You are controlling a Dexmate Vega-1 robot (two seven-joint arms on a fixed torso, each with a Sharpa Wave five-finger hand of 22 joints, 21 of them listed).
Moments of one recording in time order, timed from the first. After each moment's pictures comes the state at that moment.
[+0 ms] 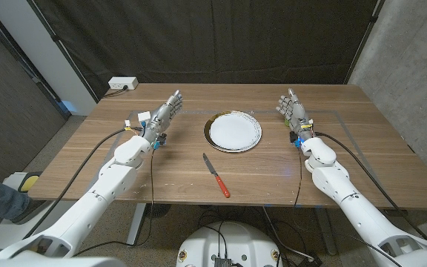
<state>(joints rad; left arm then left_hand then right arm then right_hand) 0.95 0.52 0.27 -1.44 -0.47 -0.27 -0.12 0.46 -0.05 0.07 0.07 0.31 0.05 0.06 0.22 0.18 0.10 0.01 0.22 0.18 0.06 -0.01 0.20 0.18 0.01 -0.03 0.21 0.18 -0.93 -0.36 -0.23 -1.37 0.50 0.26 -0.01 0.30 -0.04 0.20 -0.06 0.21 0.22 0.08 0.19 0.18 0.22 0.11 0.21 0.18 0.12 0.06 0.19 0.18 0.20 -0.04 0.32 0.17</state>
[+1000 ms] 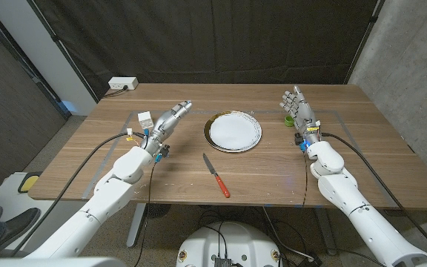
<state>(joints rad) 1.09 0.57 0.26 -1.61 -0.28 -0.35 -0.06 0.57 -0.03 0.09 0.02 0.31 0.13 0.06 0.23 0.18 0.16 0.00 0.23 0.18 0.13 -0.02 0.21 0.18 0.03 -0.04 0.21 0.18 -1.04 -0.40 -0.20 -1.51 0.46 0.34 -0.02 0.30 -0.04 0.19 -0.06 0.21 0.24 0.07 0.20 0.18 0.25 0.09 0.22 0.18 0.14 0.04 0.19 0.18 0.22 -0.04 0.30 0.18</state>
